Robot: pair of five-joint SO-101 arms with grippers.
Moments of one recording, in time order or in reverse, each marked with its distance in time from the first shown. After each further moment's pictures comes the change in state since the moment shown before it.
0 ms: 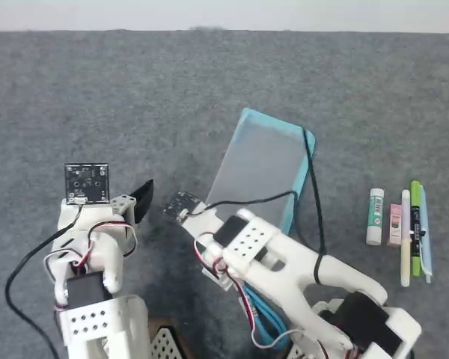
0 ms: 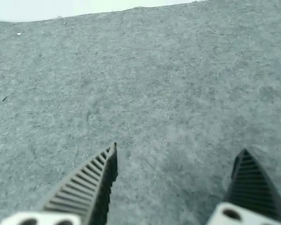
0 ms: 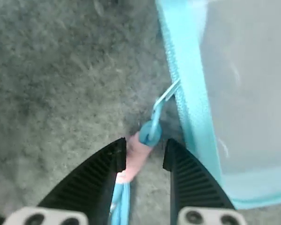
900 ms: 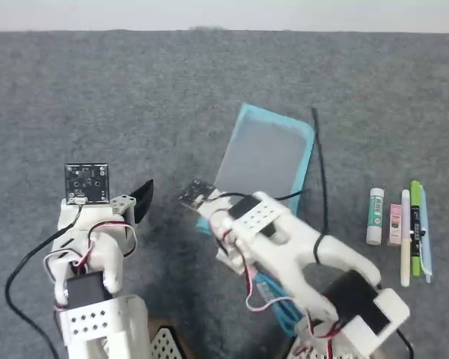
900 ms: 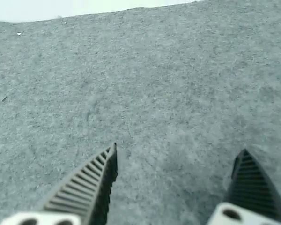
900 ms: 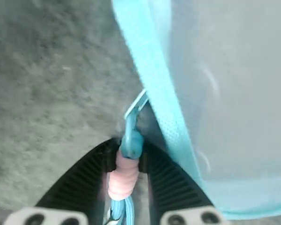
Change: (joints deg) left arm 0.0 0.0 0.0 0.0 0.0; right arm 14.2 8.2 -3.8 0.8 14.6
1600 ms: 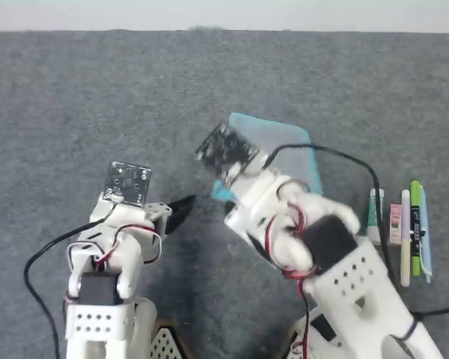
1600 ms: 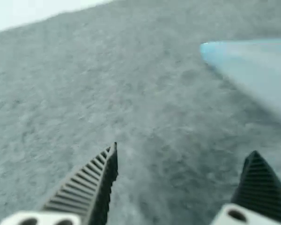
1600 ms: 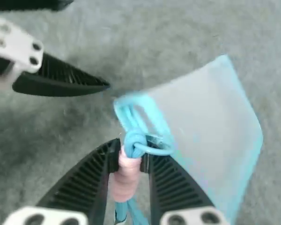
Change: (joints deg) left arm 15.9 0.0 -2.7 6.0 0.0; right arm -0.4 -43.7 -11.9 14.7 -0.4
